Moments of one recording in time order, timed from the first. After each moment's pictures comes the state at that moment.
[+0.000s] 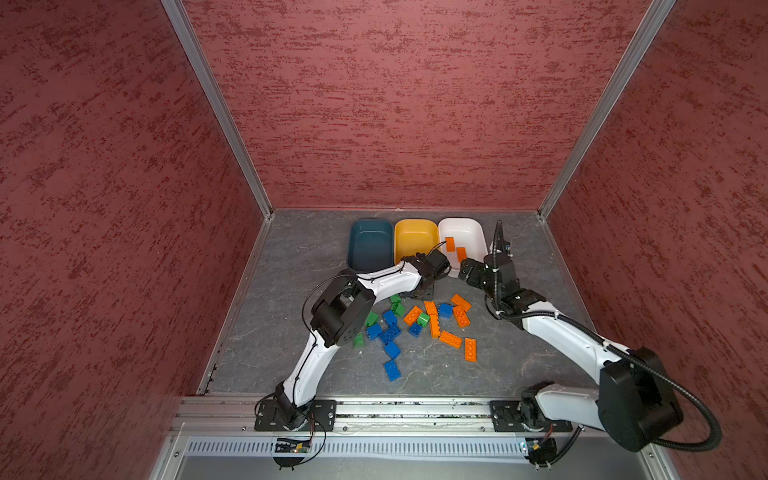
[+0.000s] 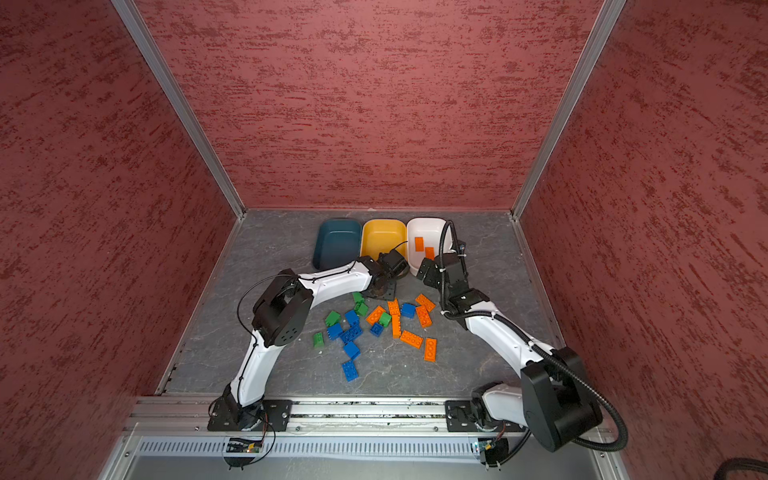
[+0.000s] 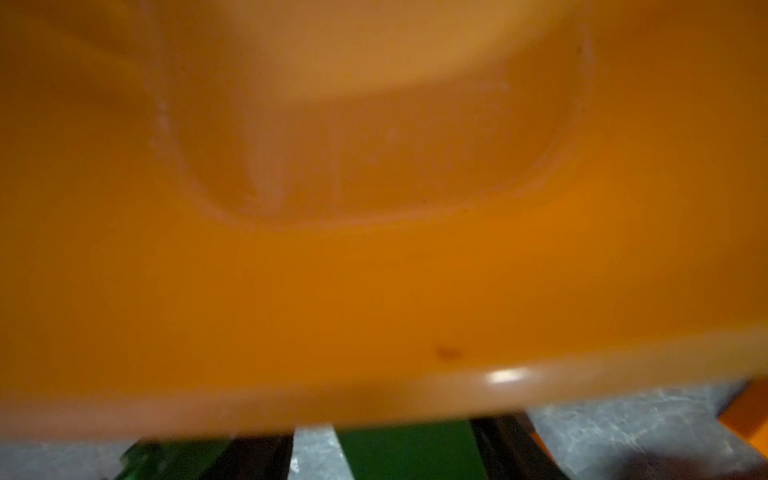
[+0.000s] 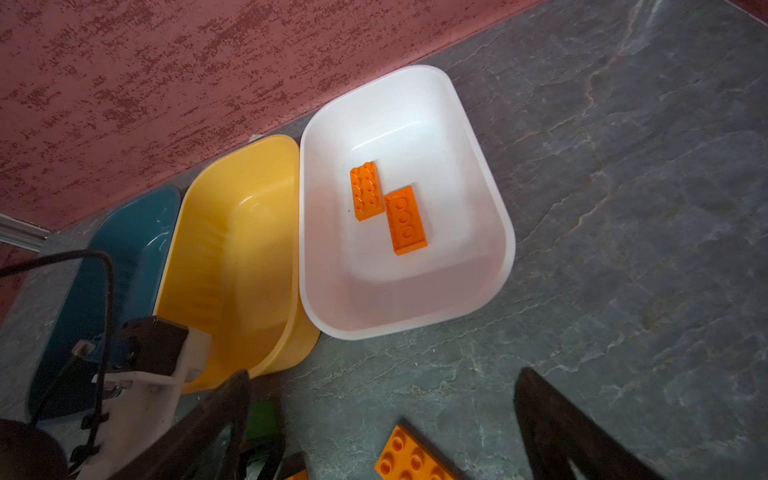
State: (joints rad) left arm -0.82 2.22 1.70 -0.77 -0.24 -0.66; right arm 0.38 1.28 0.74 -0.05 0.24 0.62
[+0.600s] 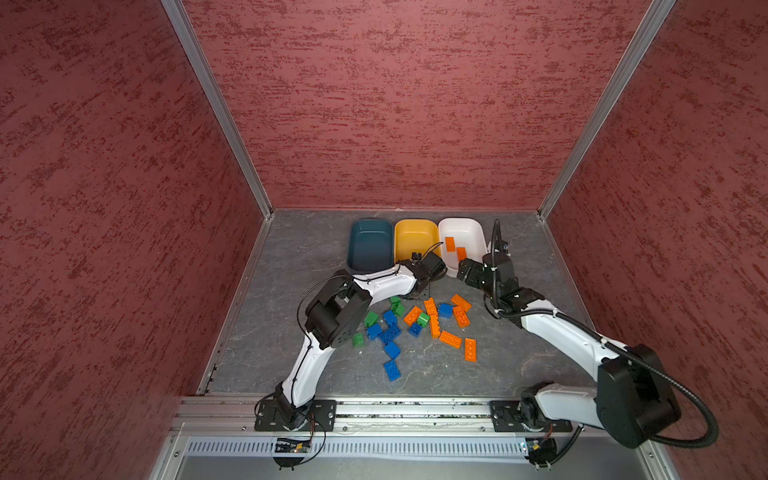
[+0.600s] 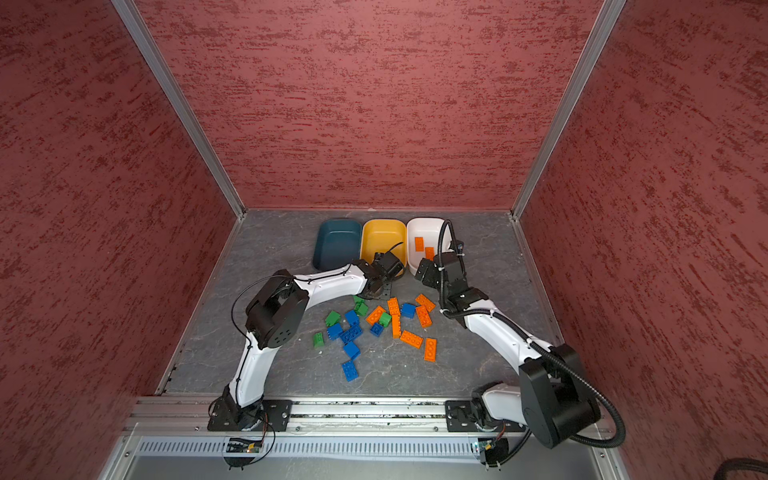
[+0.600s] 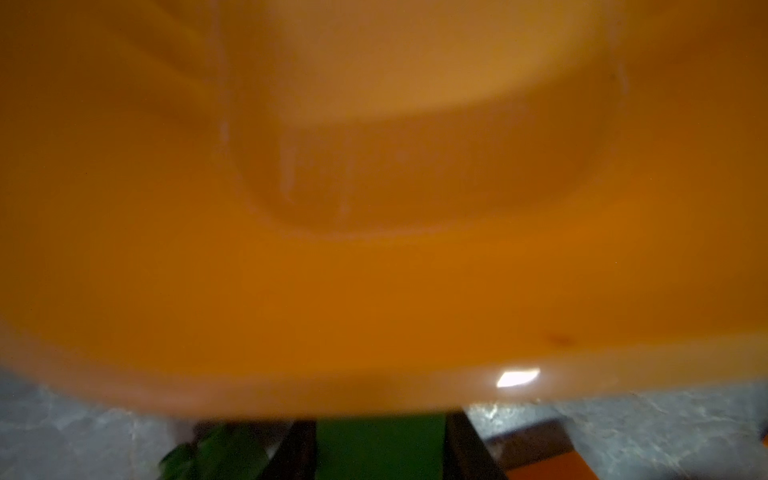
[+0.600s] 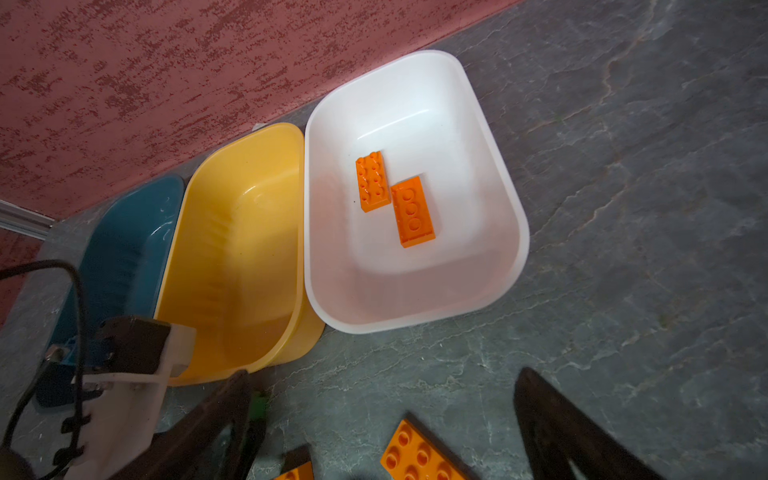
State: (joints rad) left arm -0.82 2.15 1.57 -0.68 -0.30 -0.64; right arm 0.38 1.29 0.75 -0.06 0.22 0.62
